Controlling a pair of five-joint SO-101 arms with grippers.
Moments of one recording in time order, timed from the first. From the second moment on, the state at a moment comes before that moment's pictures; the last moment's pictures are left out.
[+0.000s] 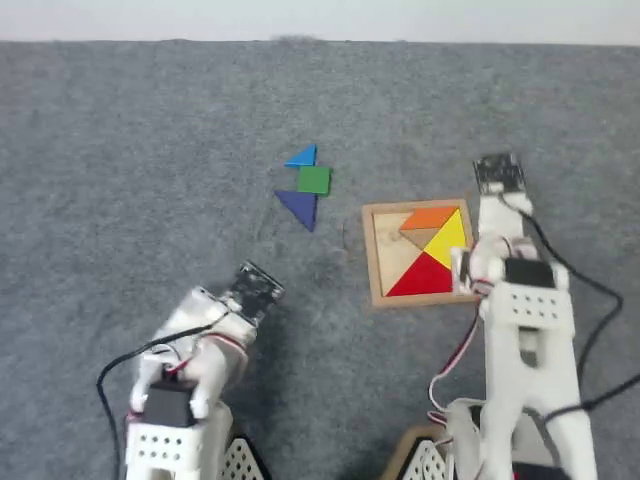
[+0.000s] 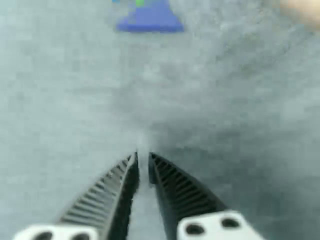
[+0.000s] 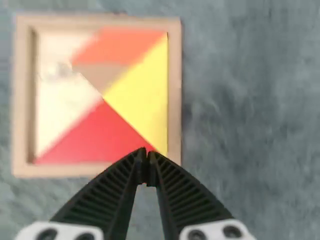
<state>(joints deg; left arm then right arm) -3.8 -103.0 95.0 64.1 -31.1 4.3 -35.9 55.3 53.9 12.4</state>
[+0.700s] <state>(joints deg) -9.8 -18.2 -4.1 98.2 -9.5 17.1 -49.4 78.8 46.2 21.4</state>
